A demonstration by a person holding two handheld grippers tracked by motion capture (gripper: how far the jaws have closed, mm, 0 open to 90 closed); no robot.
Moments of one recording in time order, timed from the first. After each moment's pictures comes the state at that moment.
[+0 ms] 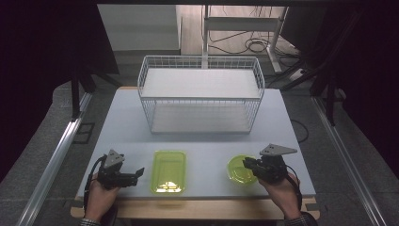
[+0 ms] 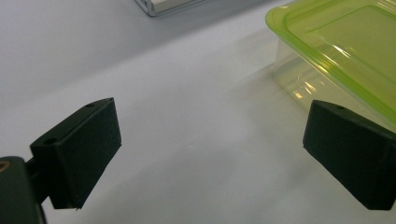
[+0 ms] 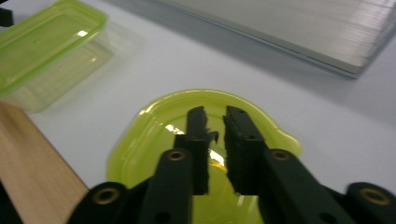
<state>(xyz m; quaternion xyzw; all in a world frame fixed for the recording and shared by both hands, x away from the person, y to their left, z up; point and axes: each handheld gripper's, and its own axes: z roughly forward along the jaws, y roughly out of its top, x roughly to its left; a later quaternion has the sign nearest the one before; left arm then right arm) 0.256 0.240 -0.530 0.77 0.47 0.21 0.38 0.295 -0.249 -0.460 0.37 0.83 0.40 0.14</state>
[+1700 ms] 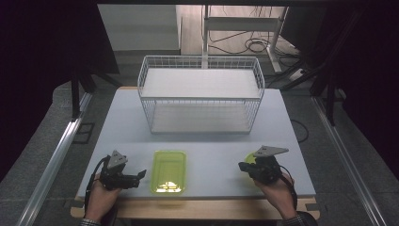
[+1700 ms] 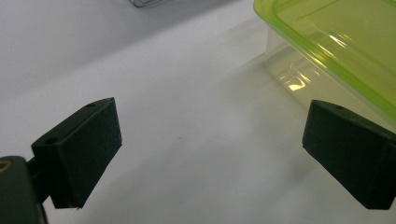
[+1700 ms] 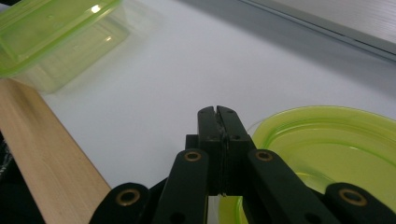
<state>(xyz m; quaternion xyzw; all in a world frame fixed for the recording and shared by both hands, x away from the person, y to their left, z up) 0.256 0.234 -0.531 0.78 0.46 0.20 0.37 0.300 -0.241 -0.473 0.36 0.85 0.38 0.10</state>
